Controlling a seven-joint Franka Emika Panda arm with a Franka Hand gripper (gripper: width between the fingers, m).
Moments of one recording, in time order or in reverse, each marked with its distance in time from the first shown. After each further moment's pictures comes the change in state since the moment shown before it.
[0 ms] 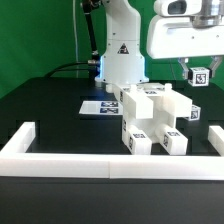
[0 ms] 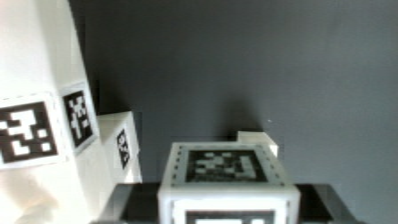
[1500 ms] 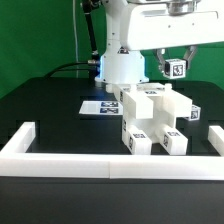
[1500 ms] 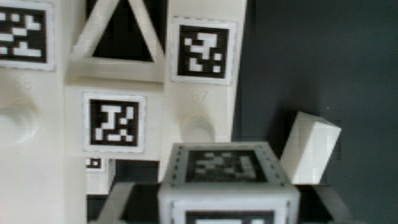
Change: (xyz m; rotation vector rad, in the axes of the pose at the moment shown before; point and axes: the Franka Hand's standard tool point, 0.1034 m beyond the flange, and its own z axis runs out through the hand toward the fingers) arm 0.015 0.048 -0.018 -0.012 0.025 -0.170
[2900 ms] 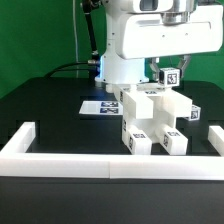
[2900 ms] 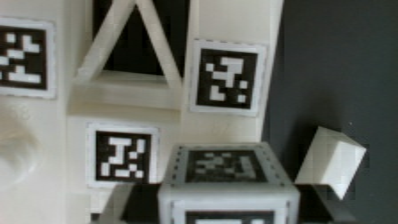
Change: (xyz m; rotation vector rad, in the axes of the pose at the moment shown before) arm -0.009 0.006 0.019 -0.022 0.025 -0.013
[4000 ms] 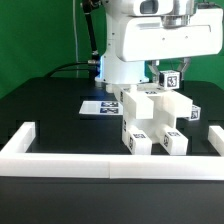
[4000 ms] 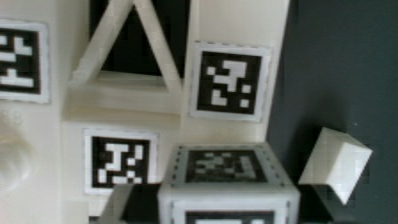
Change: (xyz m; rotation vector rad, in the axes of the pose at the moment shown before) arm 0.001 0.000 0.003 -0.006 0.009 -0.001
